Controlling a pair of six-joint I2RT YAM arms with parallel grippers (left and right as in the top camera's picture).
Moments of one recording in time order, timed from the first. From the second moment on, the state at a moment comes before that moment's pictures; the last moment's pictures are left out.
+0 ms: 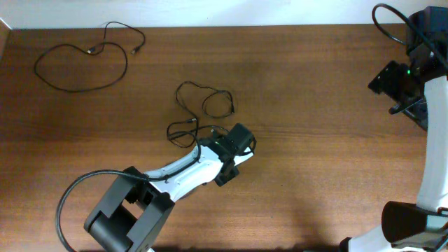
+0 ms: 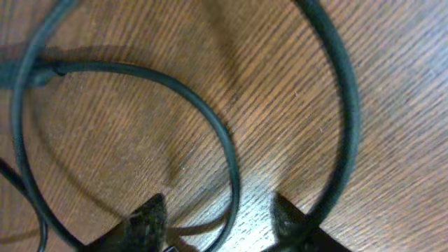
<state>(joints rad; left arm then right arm) -0.71 1.77 0.99 -0.64 -0.20 0.28 -0.12 1.74 2.07 -1.69 0.26 0.71</state>
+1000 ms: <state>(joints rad) -0.61 1.65 1.60 -1.14 0.08 -0.25 -0.12 1.74 2.07 -1.69 0.26 0.71</state>
